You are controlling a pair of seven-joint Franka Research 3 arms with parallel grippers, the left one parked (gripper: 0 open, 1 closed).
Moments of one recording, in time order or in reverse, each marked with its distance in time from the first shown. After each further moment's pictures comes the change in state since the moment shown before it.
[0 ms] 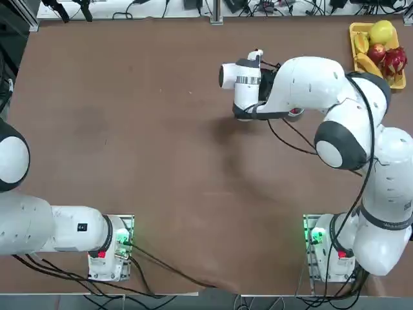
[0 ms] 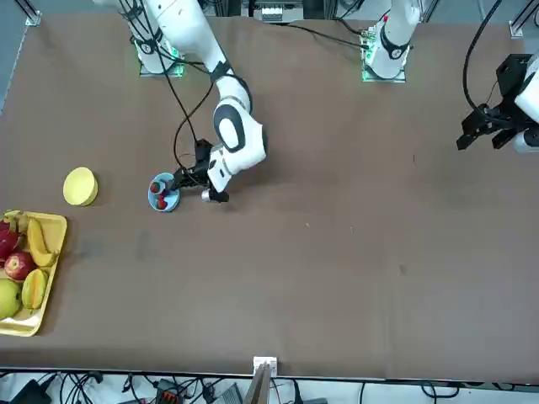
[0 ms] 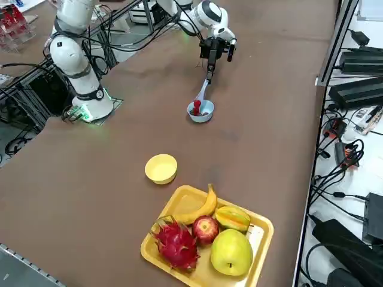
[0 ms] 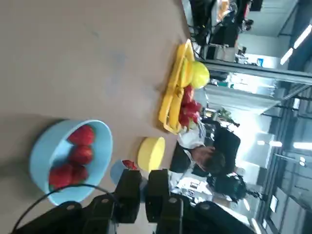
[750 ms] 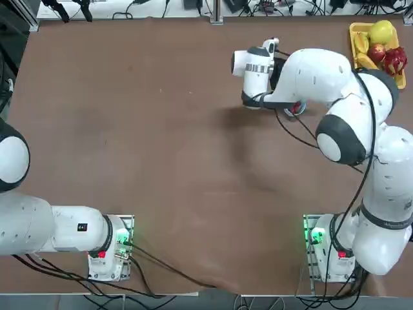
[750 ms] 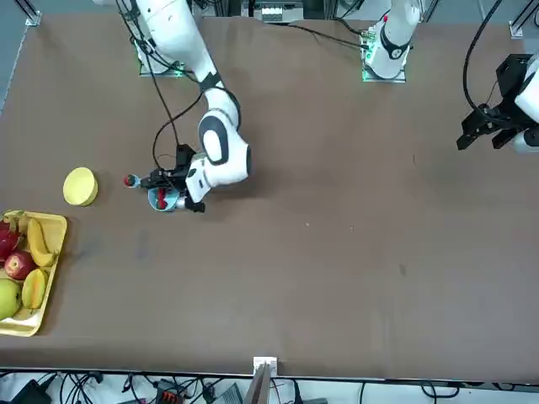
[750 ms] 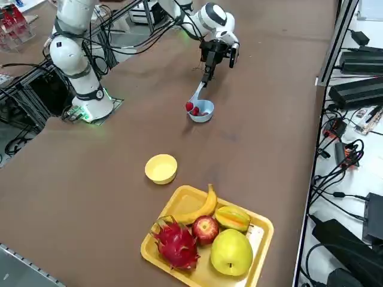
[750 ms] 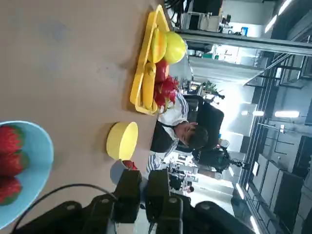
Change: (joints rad) arm -0.042 -0.011 -0.092 0.002 -0.006 -0.052 -0.041
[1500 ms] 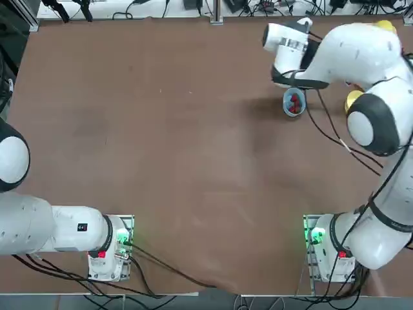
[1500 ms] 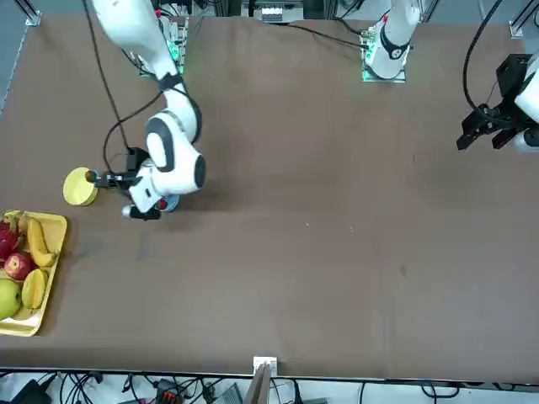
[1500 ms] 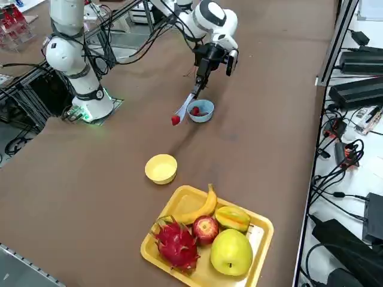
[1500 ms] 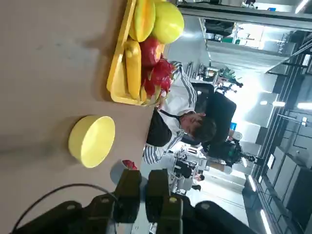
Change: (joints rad) arm -0.215 -0.203 -0.005 -0.197 -0.081 0.143 -0.100
